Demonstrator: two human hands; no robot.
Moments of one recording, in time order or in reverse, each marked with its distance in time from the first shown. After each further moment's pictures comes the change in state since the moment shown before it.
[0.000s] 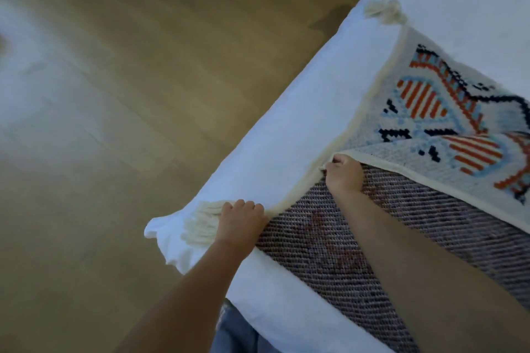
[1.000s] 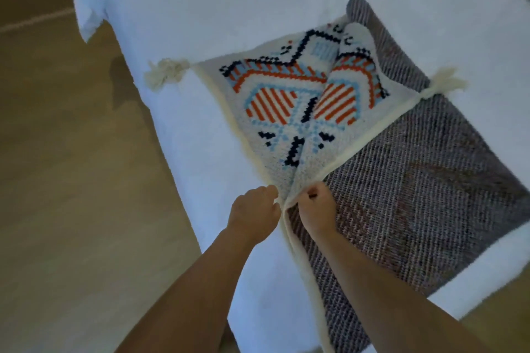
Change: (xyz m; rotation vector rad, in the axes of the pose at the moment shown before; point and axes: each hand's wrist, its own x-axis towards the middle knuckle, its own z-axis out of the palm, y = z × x) left_hand 0.243 0.076 -0.172 0.055 -0.198 0.911; right_hand 0.039 -0.028 -0.013 0.633 0.628 0.523
